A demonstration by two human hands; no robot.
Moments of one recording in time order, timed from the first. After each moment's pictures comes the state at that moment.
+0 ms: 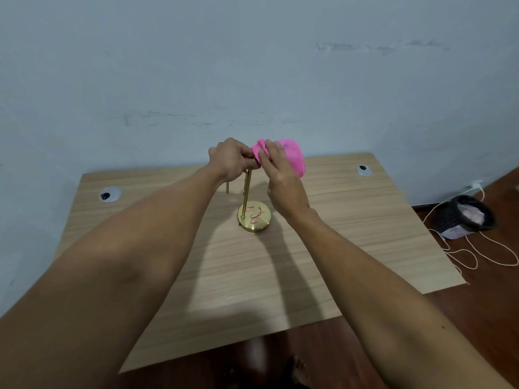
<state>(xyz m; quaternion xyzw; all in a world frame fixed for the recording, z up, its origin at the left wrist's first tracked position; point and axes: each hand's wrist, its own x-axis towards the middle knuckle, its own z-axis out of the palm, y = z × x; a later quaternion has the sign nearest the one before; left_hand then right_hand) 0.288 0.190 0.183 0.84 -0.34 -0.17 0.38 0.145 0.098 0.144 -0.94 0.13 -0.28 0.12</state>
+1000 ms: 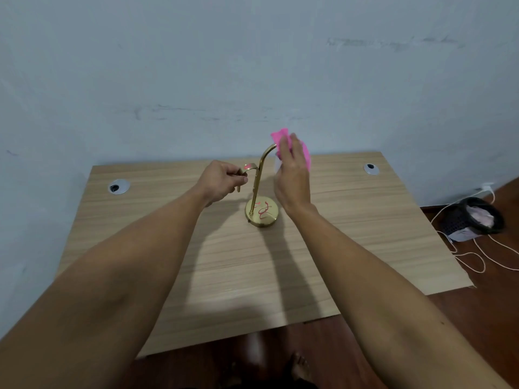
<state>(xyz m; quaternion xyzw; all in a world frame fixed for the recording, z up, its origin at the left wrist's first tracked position) 0.289 0.237 0.122 0.78 -0.27 -0.28 0.50 0.154 0.103 0.149 -0.90 0.24 -0.30 0.20</state>
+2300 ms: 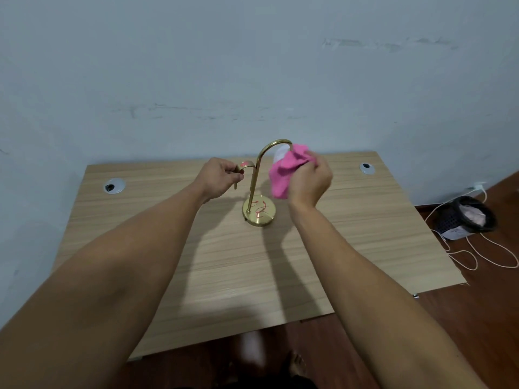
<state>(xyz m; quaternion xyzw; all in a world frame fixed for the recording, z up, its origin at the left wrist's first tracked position) 0.299 0.231 0.116 0.80 -0.30 -0.25 0.47 0.146 0.114 0.169 -0.52 0.47 -0.48 0.52</state>
